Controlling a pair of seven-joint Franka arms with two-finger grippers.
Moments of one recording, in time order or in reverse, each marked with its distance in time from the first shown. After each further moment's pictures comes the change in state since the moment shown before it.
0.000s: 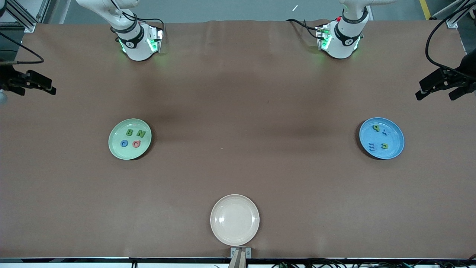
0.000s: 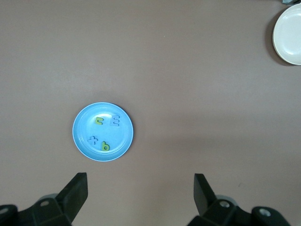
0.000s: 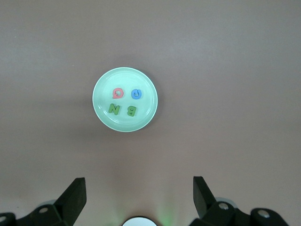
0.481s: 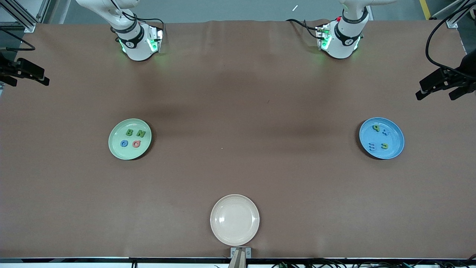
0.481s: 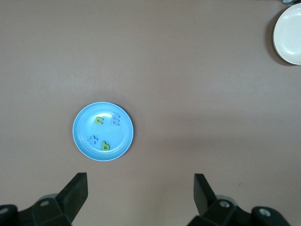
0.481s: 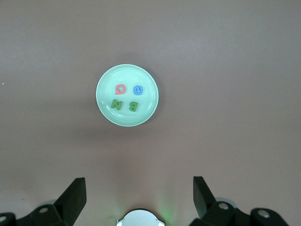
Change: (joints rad) left arm 0.001 0.000 0.000 0.000 0.000 -0.001 0.000; right arm 0.005 -0.007 0.003 0.048 0.000 -0.059 0.000
